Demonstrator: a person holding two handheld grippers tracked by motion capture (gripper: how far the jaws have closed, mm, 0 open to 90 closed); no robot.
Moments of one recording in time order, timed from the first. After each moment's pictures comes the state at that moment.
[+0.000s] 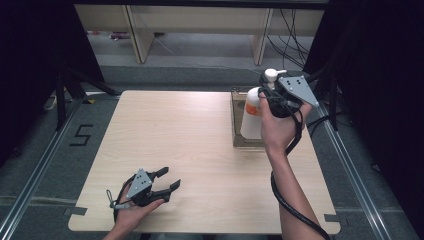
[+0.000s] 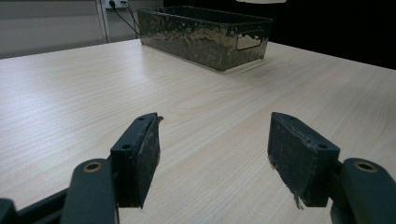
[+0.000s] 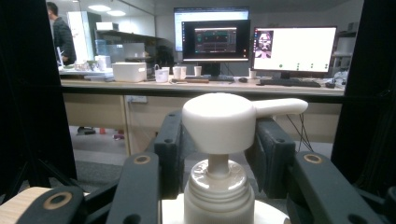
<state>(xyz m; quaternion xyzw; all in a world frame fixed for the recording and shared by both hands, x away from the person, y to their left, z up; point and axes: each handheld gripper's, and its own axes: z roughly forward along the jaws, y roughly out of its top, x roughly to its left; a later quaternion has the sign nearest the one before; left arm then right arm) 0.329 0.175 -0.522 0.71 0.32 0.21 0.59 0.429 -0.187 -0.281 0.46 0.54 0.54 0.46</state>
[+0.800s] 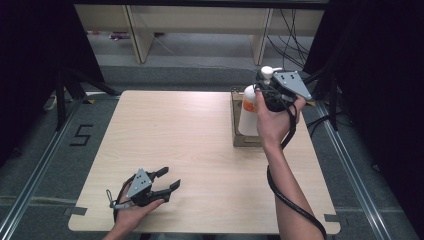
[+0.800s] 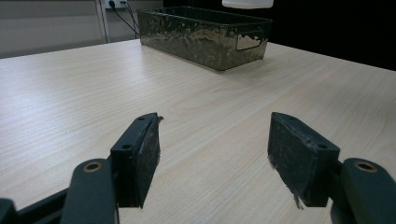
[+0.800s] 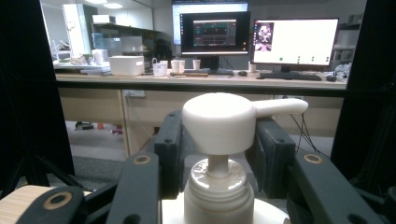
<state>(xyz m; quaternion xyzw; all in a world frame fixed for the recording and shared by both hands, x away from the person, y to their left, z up) 0.329 0.175 -0.522 0.71 0.32 0.21 0.59 0.450 -0.181 -0.285 0.47 0.54 0.53 0.45</state>
